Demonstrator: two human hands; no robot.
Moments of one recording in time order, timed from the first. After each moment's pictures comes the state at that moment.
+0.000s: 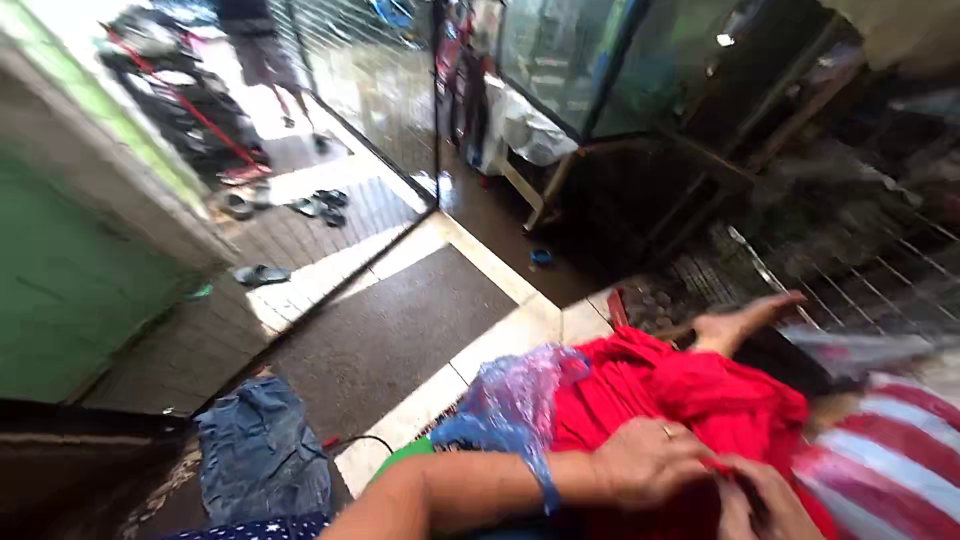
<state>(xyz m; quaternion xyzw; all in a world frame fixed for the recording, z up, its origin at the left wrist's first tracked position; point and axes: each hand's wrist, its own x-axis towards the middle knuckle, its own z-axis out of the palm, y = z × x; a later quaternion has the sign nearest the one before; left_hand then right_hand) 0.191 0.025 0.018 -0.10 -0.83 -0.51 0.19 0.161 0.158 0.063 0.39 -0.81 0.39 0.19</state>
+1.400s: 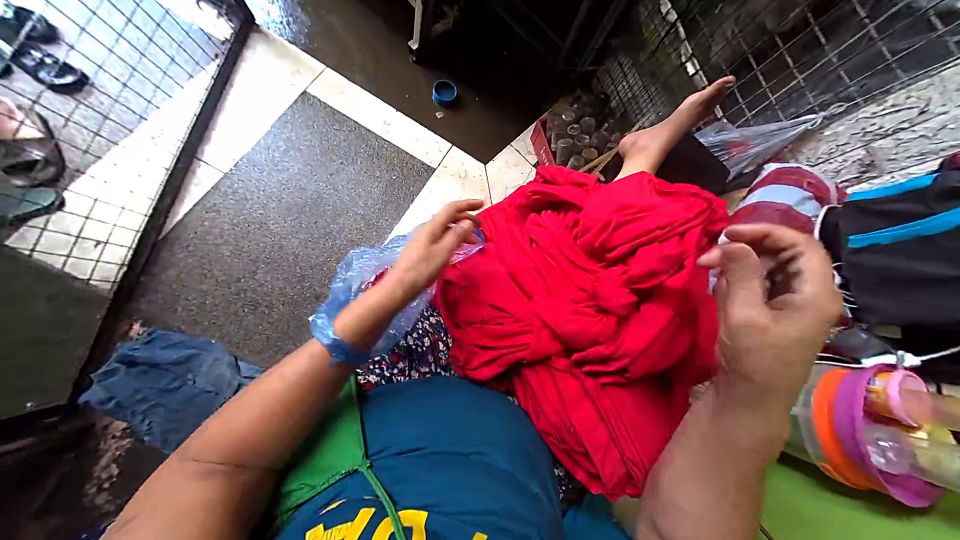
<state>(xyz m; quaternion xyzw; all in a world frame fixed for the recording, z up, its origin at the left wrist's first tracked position) 0.203 -0.131 -0.059 0.12 -0.74 -0.66 0.07 0.097 0.174 0.082 0.30 -0.85 0.42 0.09</state>
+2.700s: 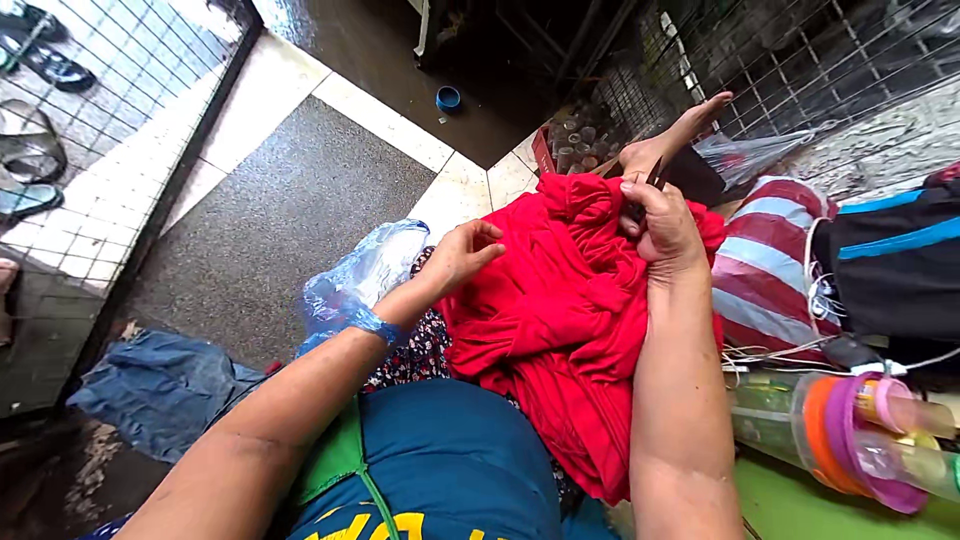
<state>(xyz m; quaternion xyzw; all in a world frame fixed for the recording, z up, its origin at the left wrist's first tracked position) 0.177 -0.107 -0.045 0.15 -0.75 -0.64 -0.03 0.000 0.095 0.031 0.17 -0.73 0.62 -0.23</state>
